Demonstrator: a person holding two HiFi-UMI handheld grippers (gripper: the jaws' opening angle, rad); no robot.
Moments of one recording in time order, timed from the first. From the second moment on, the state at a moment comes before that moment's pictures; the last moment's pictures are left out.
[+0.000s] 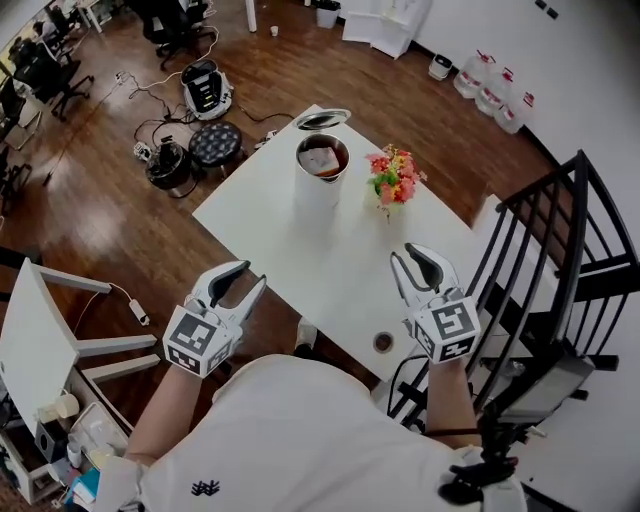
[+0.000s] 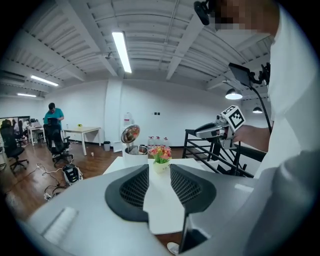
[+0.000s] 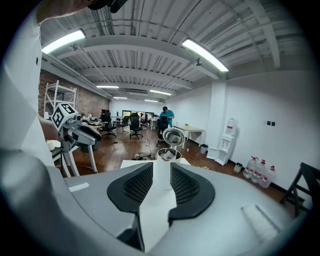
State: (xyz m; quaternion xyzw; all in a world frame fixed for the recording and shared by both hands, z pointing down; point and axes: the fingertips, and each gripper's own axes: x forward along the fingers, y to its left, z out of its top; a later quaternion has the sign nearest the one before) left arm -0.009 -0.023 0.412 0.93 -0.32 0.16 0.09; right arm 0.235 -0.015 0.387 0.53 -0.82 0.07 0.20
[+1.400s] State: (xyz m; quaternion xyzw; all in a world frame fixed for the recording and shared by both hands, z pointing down) left arm 0.037 0.125 0.379 0.94 -0.32 0.11 0.09; right arm 0.258 0.181 0.330 0.53 -0.83 0.05 0.18
